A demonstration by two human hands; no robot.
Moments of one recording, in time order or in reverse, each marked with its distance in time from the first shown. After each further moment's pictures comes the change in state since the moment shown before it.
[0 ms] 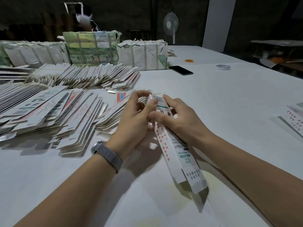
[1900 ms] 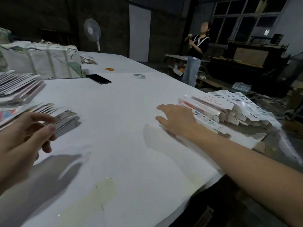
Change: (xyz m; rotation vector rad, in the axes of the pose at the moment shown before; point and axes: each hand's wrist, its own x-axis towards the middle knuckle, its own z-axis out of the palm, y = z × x) left_hand 0.038 -0.049 -0.025 0.489 -0.117 0.128; right_hand -0.063 0.087 -0.209 -1.223 0.152 0.313
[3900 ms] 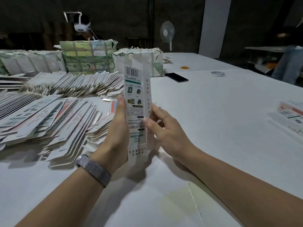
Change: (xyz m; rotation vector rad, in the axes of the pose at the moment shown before) left_hand -0.036 0.080 -0.006 -0.608 0.041 -0.254; right_hand -0.015 -0.252 0.006 1.552 -0.169 -0.386
